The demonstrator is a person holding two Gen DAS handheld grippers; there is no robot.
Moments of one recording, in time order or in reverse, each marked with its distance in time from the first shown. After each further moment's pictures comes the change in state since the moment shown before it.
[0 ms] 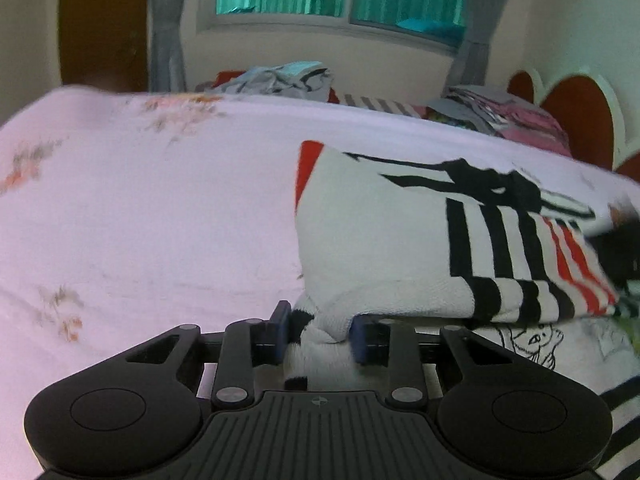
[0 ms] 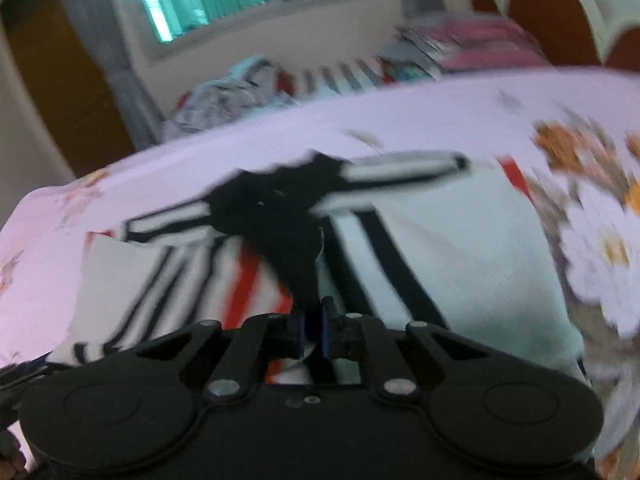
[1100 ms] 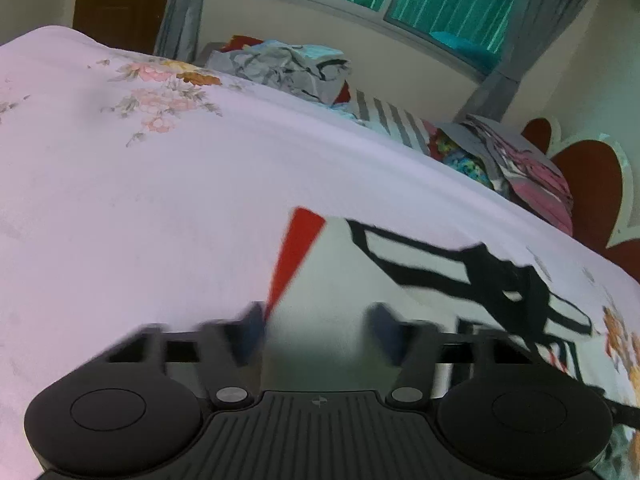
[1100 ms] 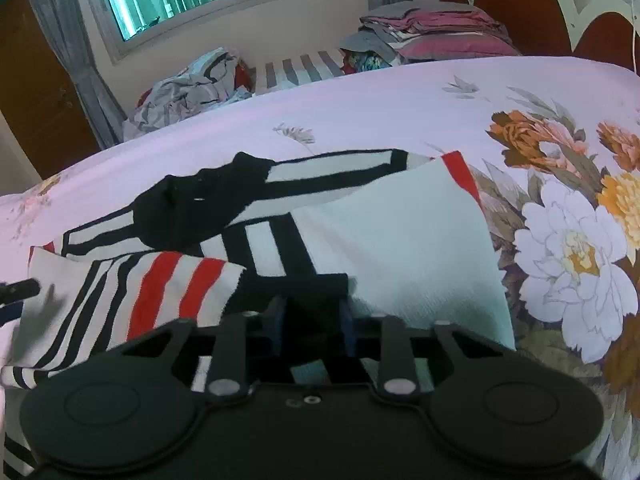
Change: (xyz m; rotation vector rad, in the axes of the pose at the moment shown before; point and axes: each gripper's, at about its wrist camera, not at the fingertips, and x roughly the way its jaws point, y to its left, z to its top) left arm 0.095 0.003 0.078 -0.209 0.062 -0.083; right arm 0.018 -0.023 0.019 -0.047 -0.004 -0.068
